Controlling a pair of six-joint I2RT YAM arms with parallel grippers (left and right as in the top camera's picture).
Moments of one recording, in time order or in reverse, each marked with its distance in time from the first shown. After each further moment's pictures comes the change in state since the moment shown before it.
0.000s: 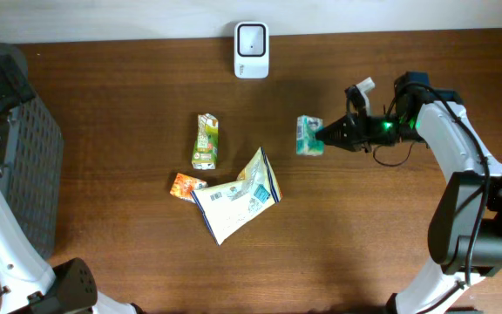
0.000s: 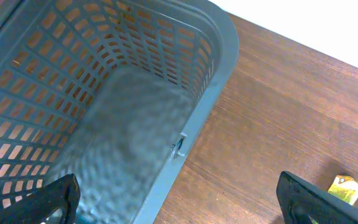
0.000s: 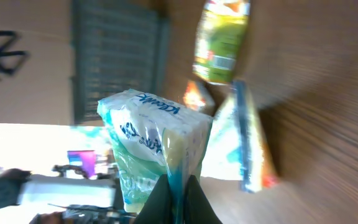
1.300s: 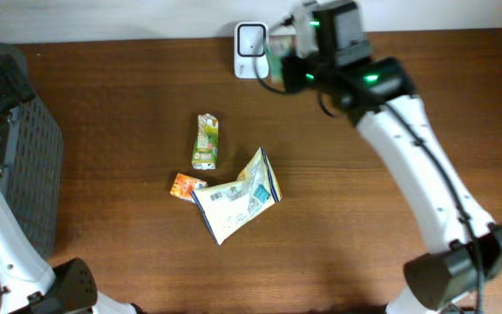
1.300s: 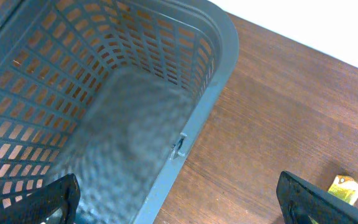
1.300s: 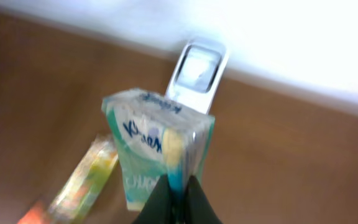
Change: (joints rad) left arm 0.000 0.000 0.000 0.000 0.000 0.000; right arm 0.506 -0.113 0.457 0.359 1.317 0.248
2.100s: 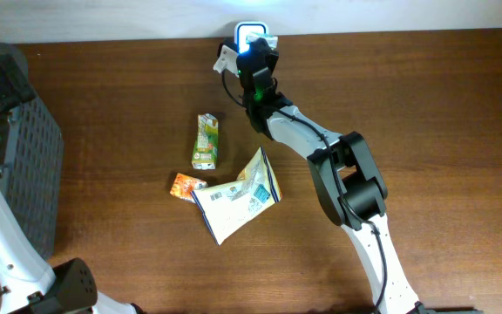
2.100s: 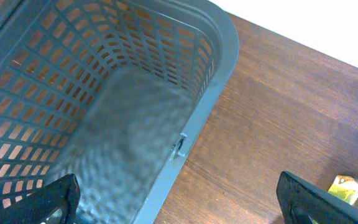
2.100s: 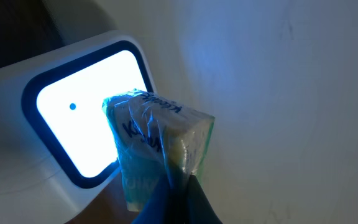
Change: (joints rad) left arm 0.000 0.000 0.000 0.000 0.000 0.000; right arm 0.083 0.701 0.006 1.102 0.538 -1.221
